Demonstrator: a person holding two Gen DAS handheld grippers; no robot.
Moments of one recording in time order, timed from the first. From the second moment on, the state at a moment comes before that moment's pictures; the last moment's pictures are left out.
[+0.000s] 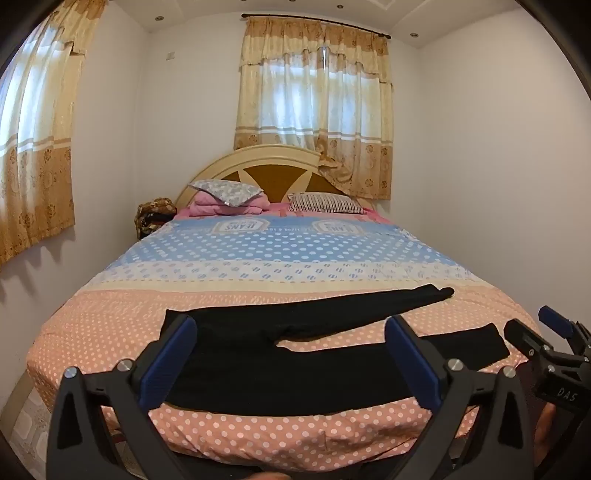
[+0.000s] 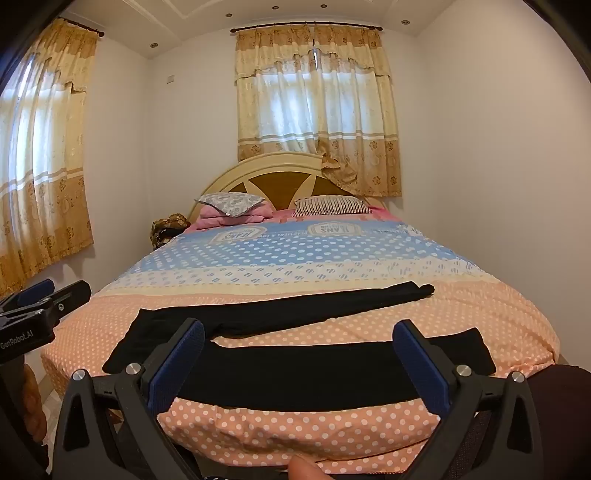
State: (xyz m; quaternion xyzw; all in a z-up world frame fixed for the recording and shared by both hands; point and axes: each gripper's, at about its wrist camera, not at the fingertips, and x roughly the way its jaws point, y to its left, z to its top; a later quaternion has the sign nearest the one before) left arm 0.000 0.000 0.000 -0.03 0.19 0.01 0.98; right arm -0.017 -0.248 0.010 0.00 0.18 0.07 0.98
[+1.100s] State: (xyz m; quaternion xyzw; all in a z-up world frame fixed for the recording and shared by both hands) left arm 0.004 0.005 -0.006 -0.04 0.18 0.01 0.98; right arm -0.014 -0.247 0.001 0.00 0.19 0.07 0.98
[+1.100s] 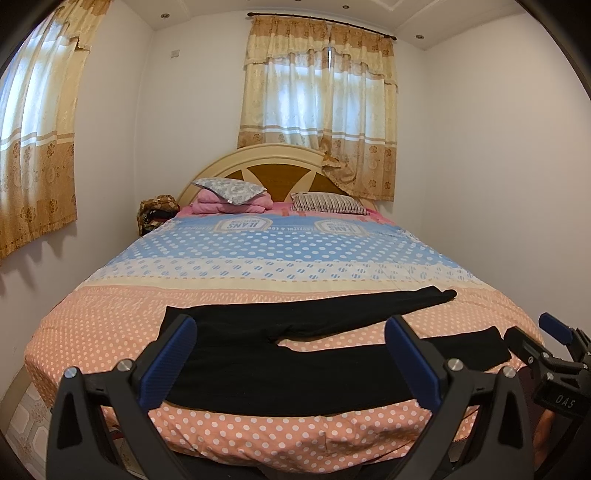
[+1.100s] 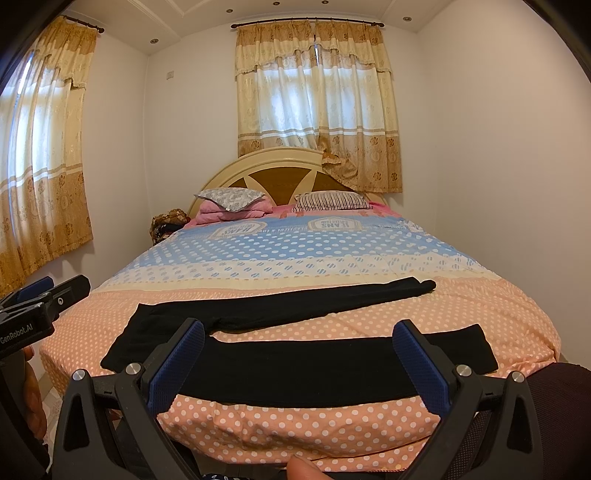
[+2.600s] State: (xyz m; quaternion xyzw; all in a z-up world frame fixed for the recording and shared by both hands) left arm 0.005 0.006 -0.011 -0.04 0.19 0.01 0.98; right arm -0.013 -0.246 -0.004 0.00 0.19 0.07 0.98
